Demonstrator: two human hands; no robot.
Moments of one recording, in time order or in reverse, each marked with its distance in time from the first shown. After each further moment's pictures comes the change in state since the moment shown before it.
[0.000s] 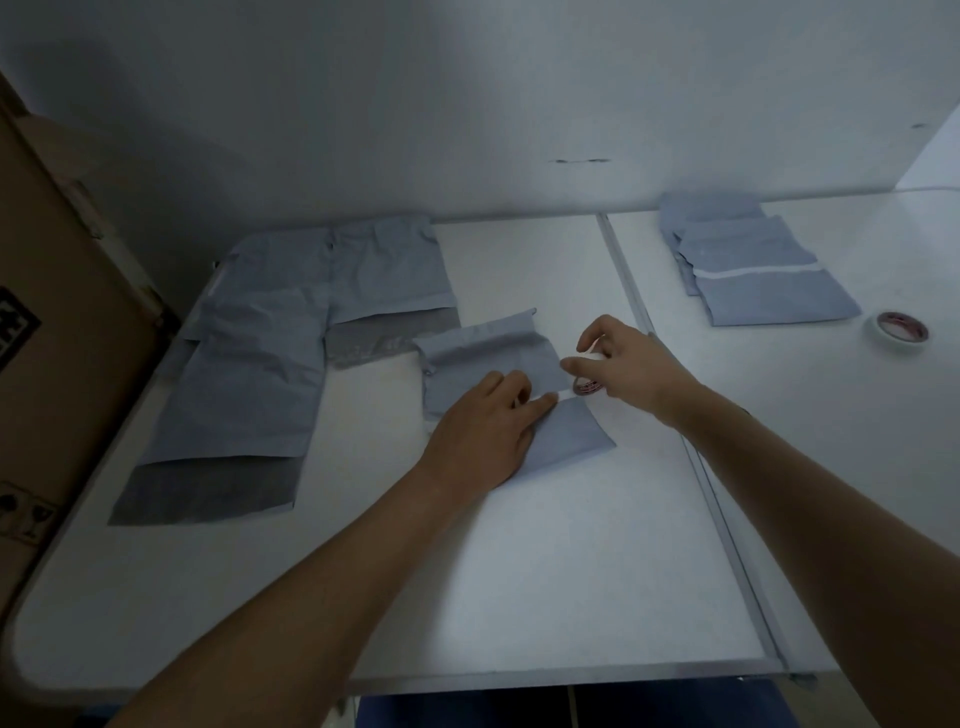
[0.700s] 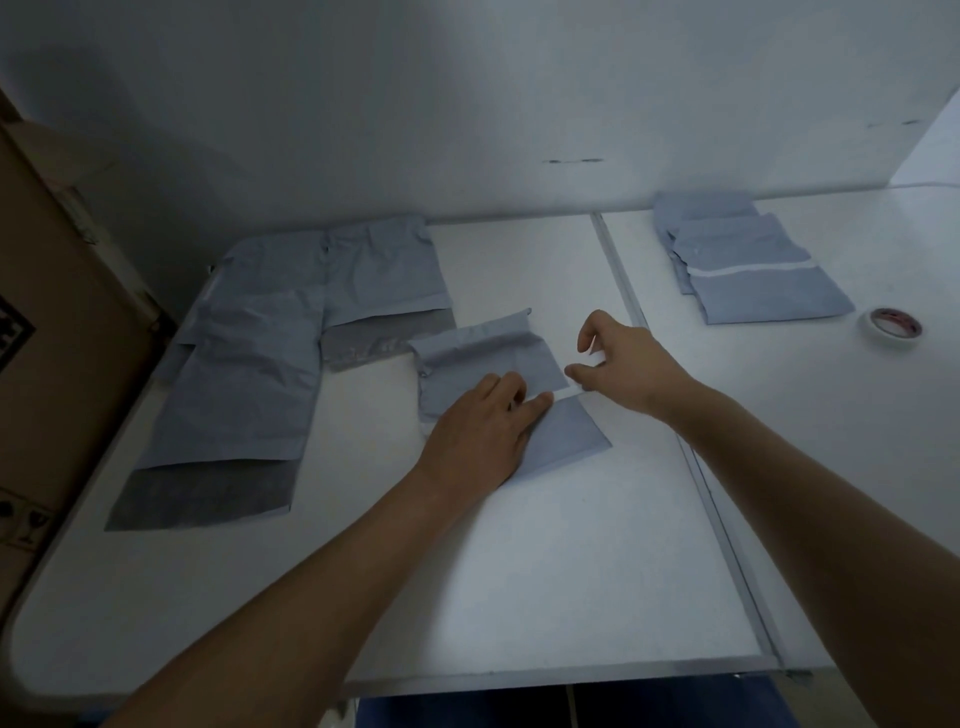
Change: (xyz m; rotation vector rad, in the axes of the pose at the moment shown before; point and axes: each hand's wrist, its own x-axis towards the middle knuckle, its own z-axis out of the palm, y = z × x) left_hand -0.002 0.004 -0.001 0.006 -0.005 -0.003; right_hand -0.005 -0.003 -0.004 -0.259 0.008 -0.087
